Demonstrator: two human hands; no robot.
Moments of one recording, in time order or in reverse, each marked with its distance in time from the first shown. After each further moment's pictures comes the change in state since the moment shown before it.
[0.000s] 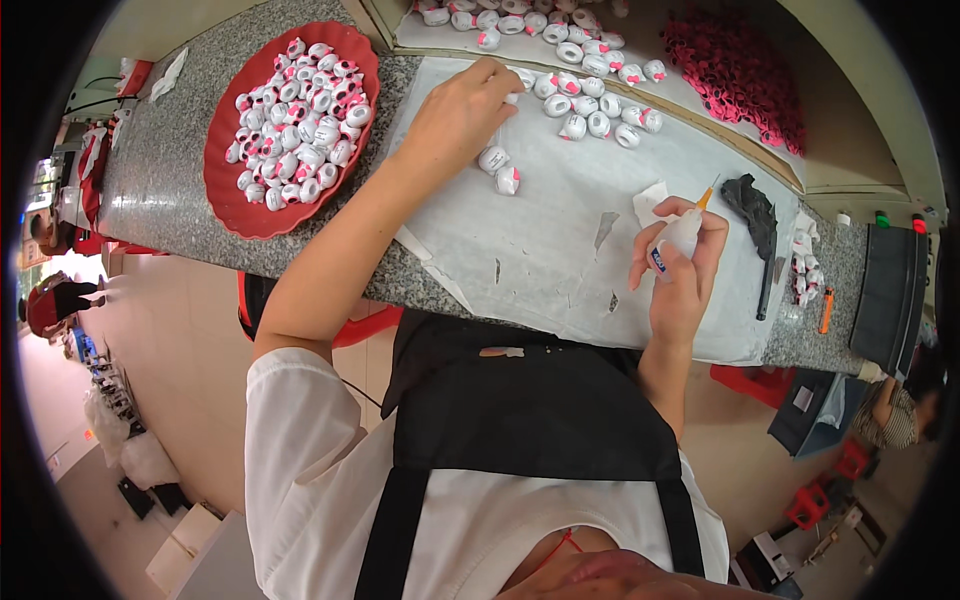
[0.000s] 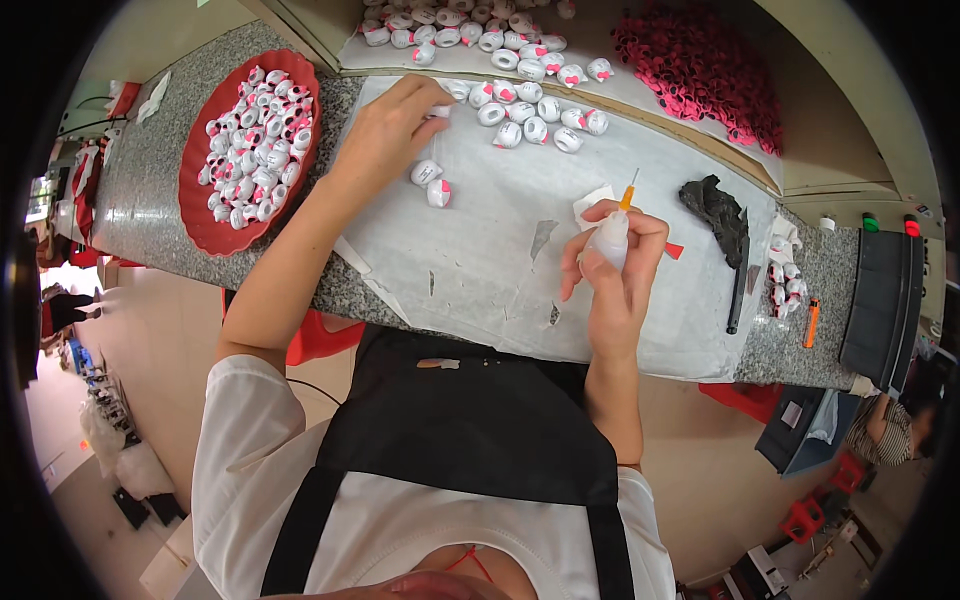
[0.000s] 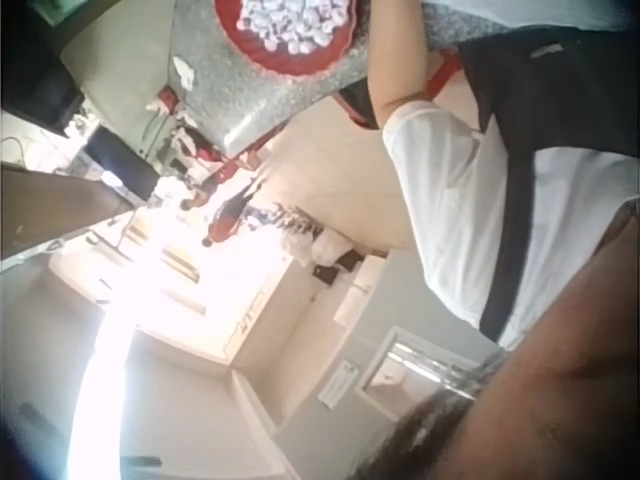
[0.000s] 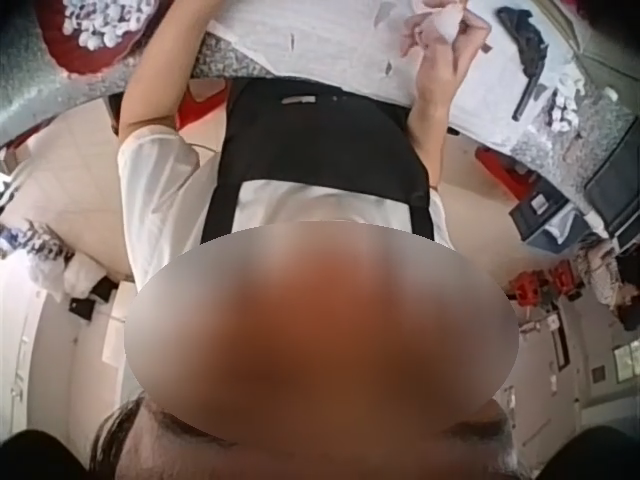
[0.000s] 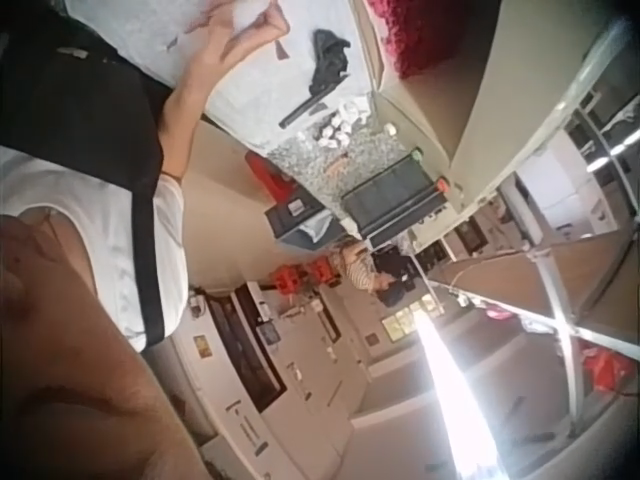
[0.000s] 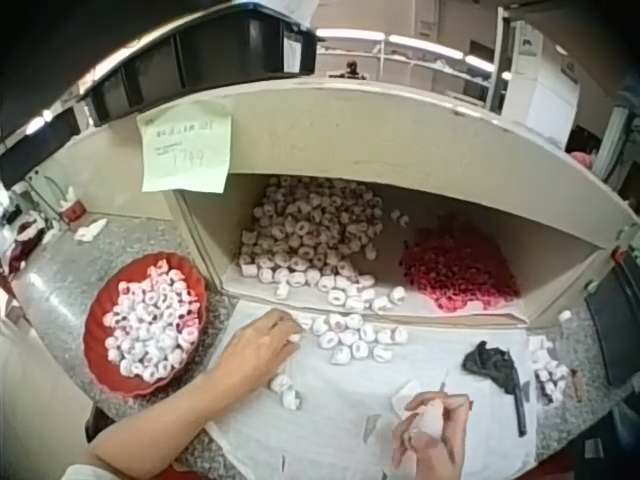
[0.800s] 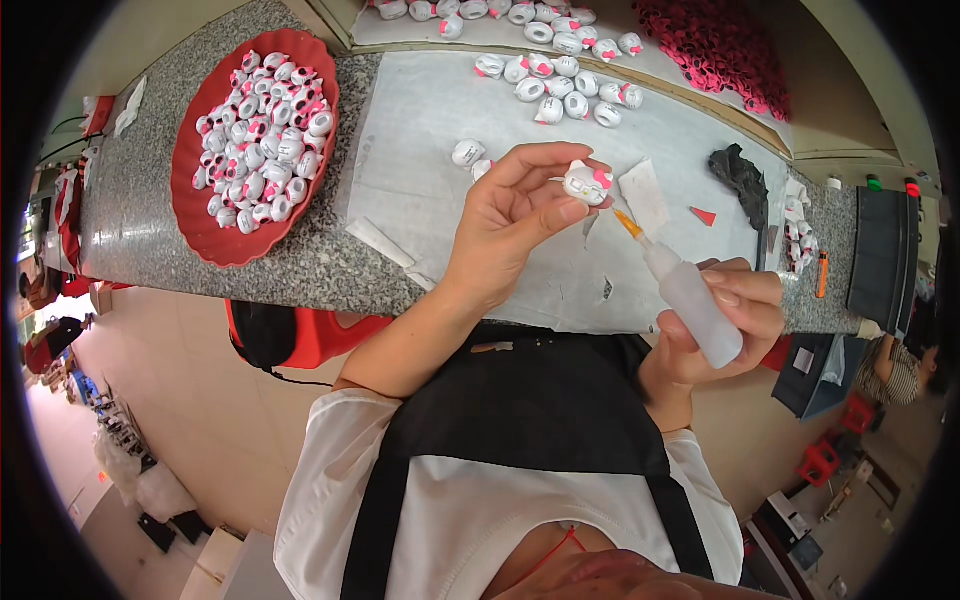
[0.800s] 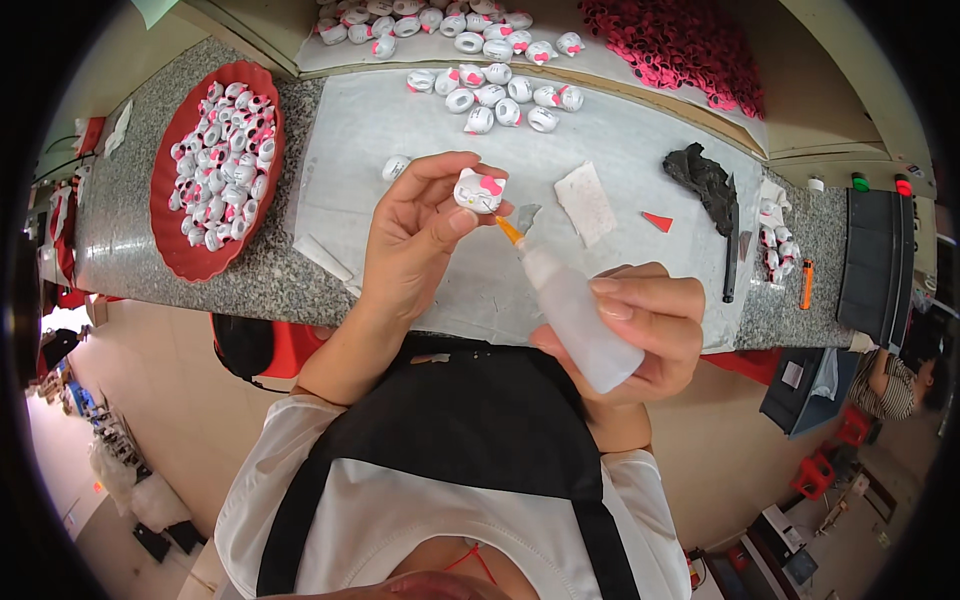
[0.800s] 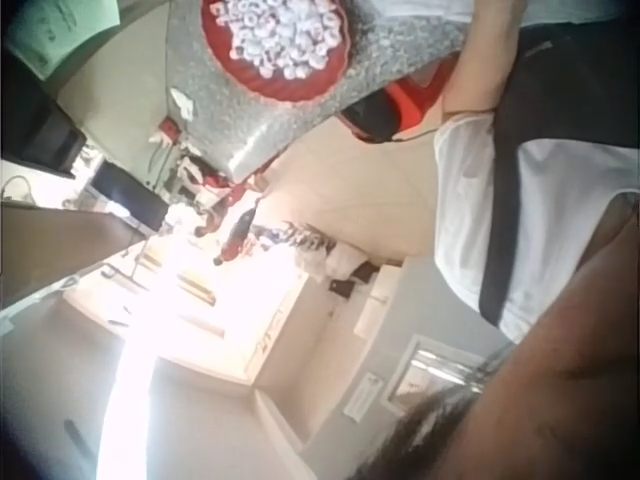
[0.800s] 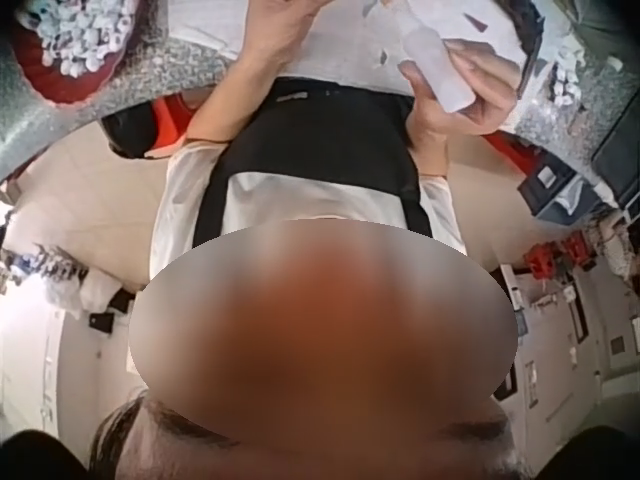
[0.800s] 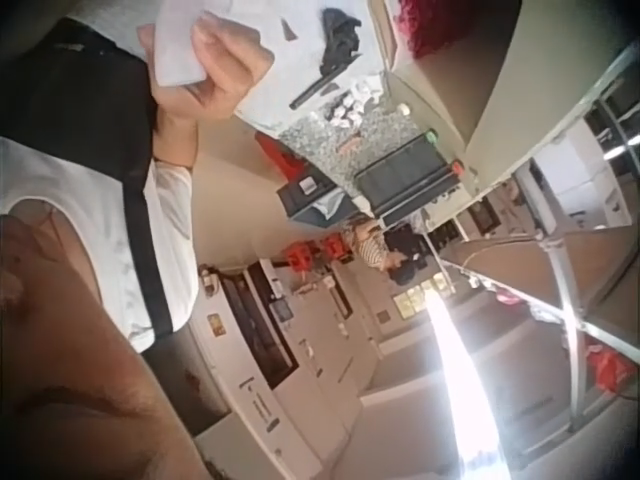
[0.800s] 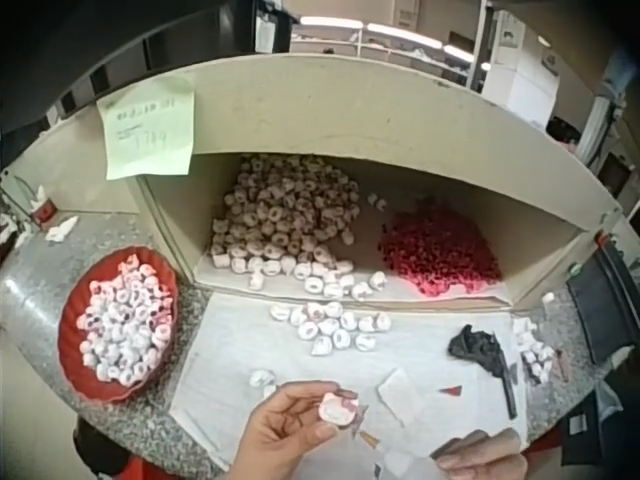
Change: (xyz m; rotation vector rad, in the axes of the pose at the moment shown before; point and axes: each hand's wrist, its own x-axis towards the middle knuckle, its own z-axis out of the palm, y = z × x) left_hand -0.042 0.098 0.014 -1.787 0.050 -0.409; right_hand -0.016 -0.040 0.016 -0.544 0.098 -0.684
